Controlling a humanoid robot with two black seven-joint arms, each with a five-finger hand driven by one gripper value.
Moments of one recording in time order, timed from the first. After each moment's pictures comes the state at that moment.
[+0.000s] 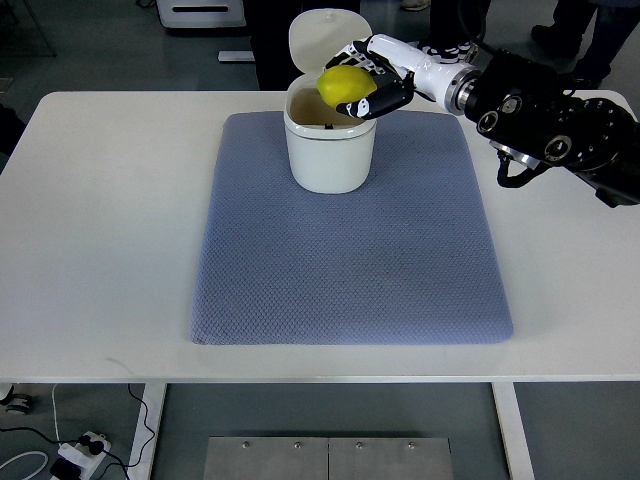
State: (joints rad) left arm -0.02 0.00 -0.10 -0.17 0.00 0.20 -0.12; right arm 1.49 -0.12 -0.42 0.64 -0.30 -0.02 0.35
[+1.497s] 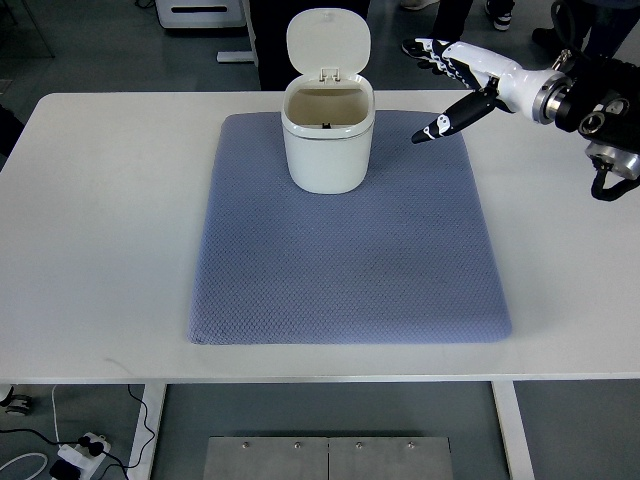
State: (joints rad) left arm -0.02 0.00 -0.10 -0.17 0.00 0.20 -0.12; right arm 1.49 -0.49 -0.41 0.95 -0.31 0.03 0.39
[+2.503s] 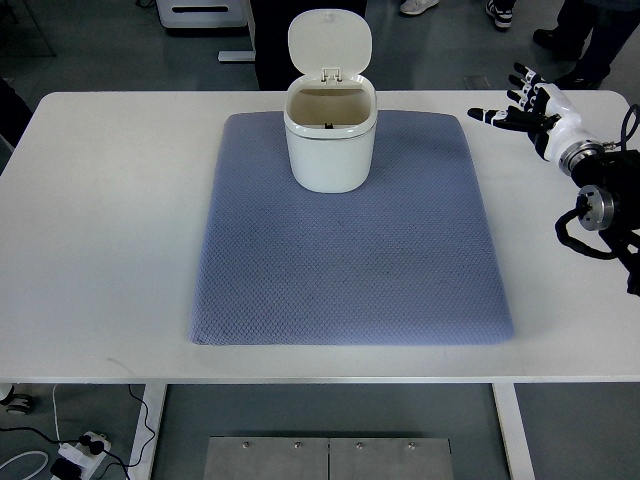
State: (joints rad) left arm -0.02 0.00 -0.10 -0.17 0.00 0.20 -0.12; right arm 1.05 -0.21 0.23 0.43 -0.06 0.01 0.29
